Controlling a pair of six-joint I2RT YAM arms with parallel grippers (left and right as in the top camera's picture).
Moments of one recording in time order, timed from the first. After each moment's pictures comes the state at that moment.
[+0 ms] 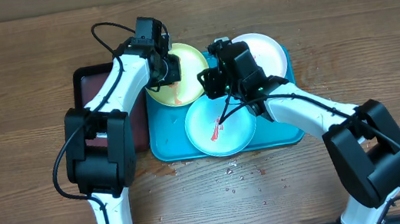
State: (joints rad) left arm -0.24 2.18 1.65 -0.69 0.15 -0.22; right arm 0.51 1.89 1.13 0.05 -0.15 0.41
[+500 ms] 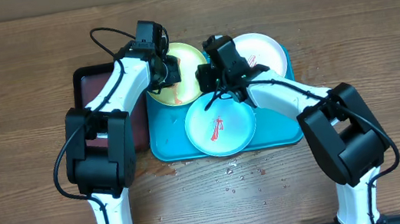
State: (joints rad) left arm -0.25 2.18 1.61 -0.64 0.12 -0.30; right arm 0.52 2.07 1.33 -0.11 -0.07 0.46
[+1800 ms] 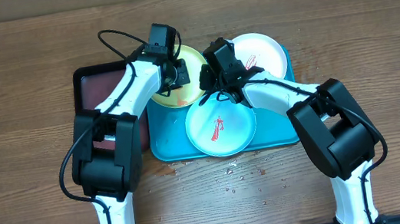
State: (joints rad) left arm -0.31 2.17 1.58 -0.62 0.02 -0.41; right arm 0.52 2.13 1.35 -0.09 0.01 0.69
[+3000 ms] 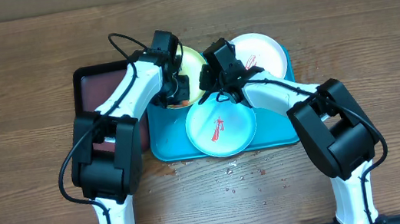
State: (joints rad) left arm -0.31 2.15 1.57 -0.84 0.05 -0.23; right arm 0.52 2.13 1.35 -0.10 -0.01 0.72
